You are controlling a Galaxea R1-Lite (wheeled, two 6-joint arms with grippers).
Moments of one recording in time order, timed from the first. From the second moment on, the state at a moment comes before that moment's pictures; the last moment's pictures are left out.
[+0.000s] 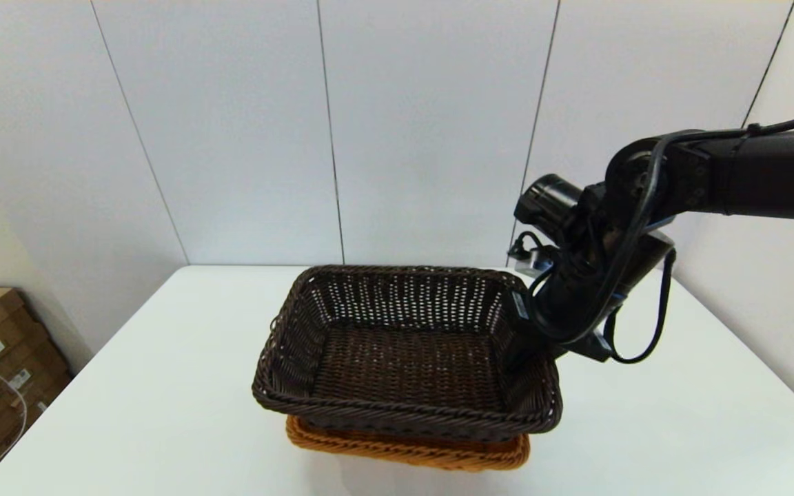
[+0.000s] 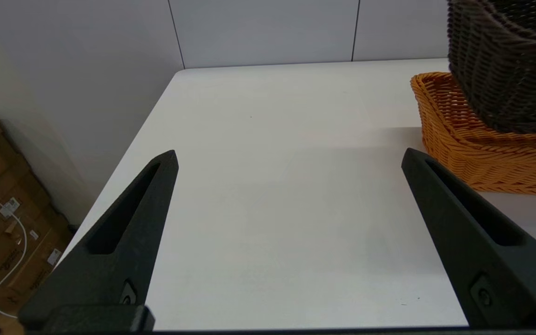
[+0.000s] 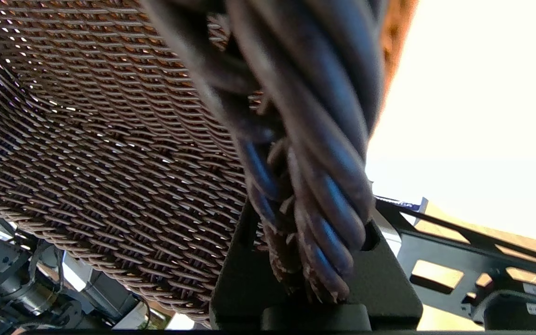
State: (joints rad) left arm -0.01 0.00 0.00 0.01 0.00 0.02; right arm 0.47 2.06 -1.74 1.05 0.36 0.56
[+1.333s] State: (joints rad) left arm -0.01 0.00 0.00 0.01 0.00 0.01; right arm 0.42 2.19 -1.80 1.05 0.36 0.55
